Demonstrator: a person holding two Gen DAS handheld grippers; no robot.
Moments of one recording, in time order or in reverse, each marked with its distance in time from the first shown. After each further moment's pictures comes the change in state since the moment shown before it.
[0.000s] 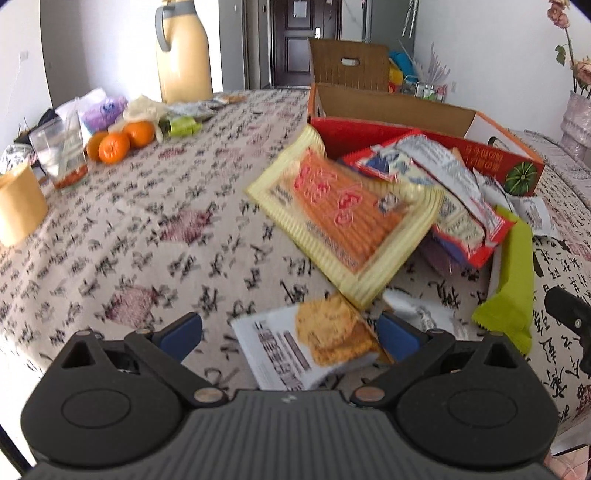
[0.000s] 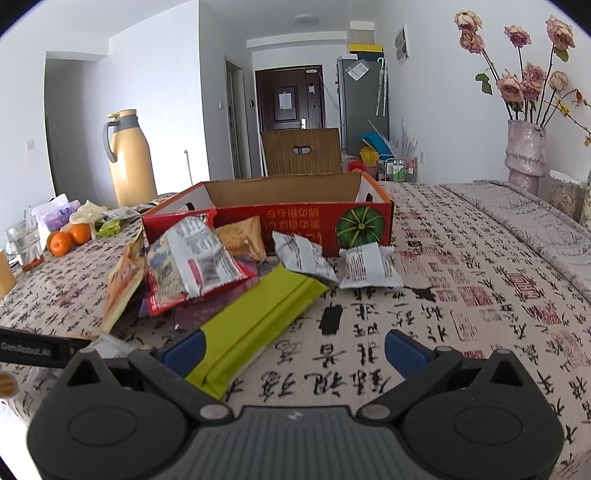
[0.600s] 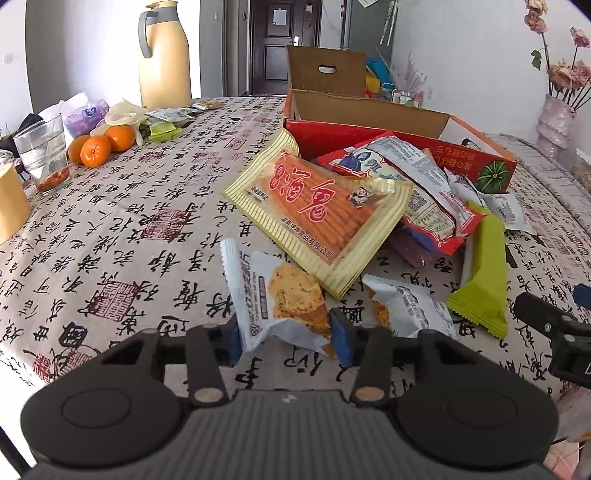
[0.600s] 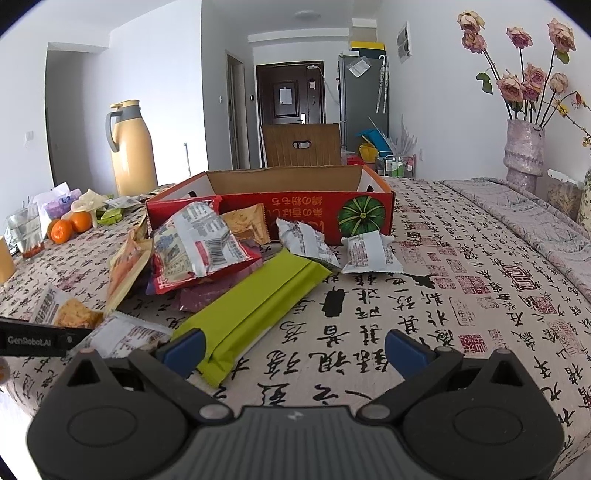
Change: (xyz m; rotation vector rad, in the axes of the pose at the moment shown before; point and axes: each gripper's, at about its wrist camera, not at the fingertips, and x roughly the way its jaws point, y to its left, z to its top) left arm -0.009 0.000 -0.010 0.023 -0.041 -0.082; right arm -0.006 0.008 -0.009 -0.020 0.015 -0.013
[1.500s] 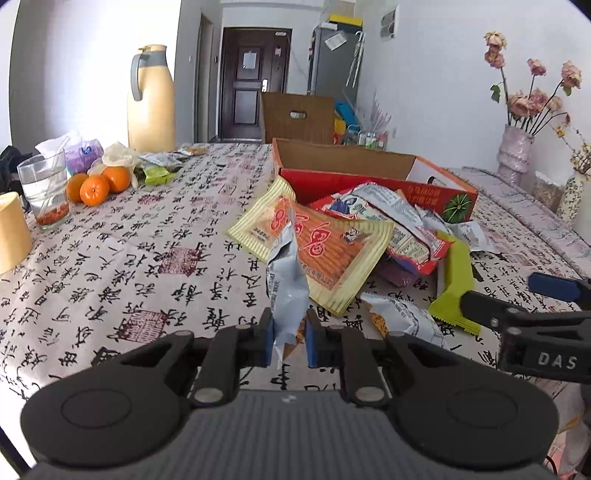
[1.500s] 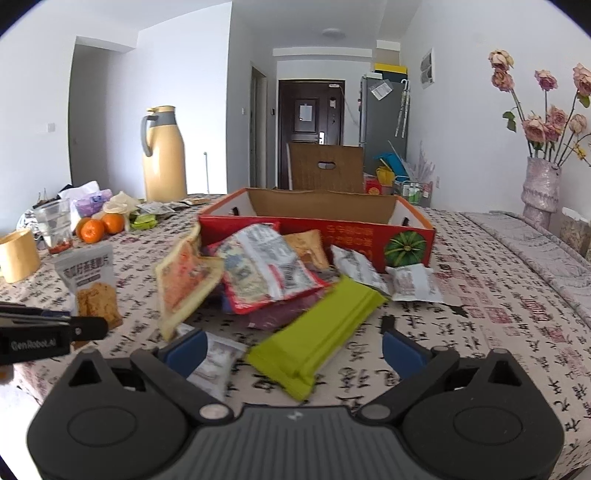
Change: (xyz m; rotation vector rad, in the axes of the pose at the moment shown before) left arm -0.040 0.036 -0.012 0.040 -0.164 -0.116; right arm -0.025 0.061 0.007 -0.071 -0.059 0.028
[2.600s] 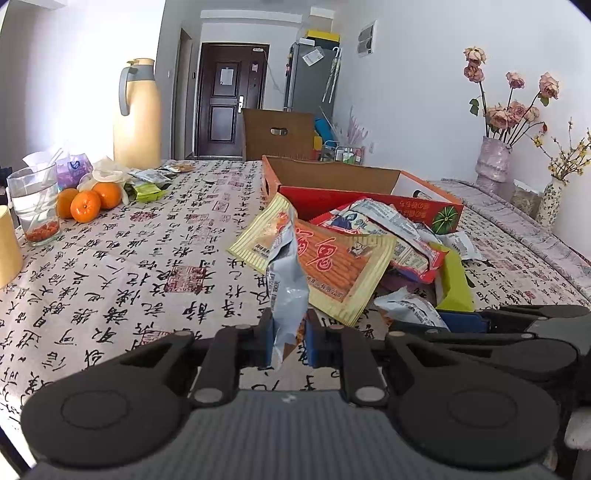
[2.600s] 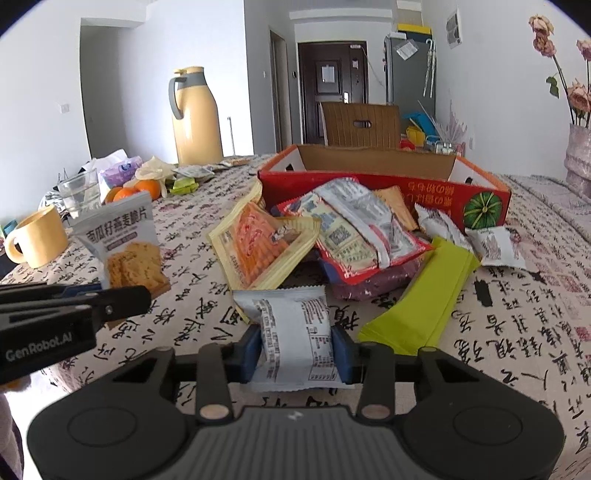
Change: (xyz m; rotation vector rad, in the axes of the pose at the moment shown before) left arm -0.004 0.029 0.001 0.026 -0.055 -0.083; right arm 0.036 0.058 -0.001 0.022 0.131 0.091
